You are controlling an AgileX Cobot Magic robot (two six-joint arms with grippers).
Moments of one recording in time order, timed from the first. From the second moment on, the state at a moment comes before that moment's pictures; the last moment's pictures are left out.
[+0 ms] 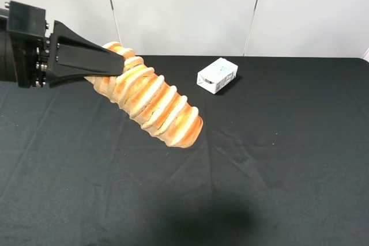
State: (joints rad) left arm -0.34 1.04 -0.63 -1.29 0.67 0.82; right arm 0.82 0.04 -0.49 -0.06 1.03 0.05
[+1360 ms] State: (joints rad) left arm -0.34 1.04 -0.71 -1.26 0.59 0.79; right arm 0.24 0.00 -0.49 -0.05 1.03 0.05
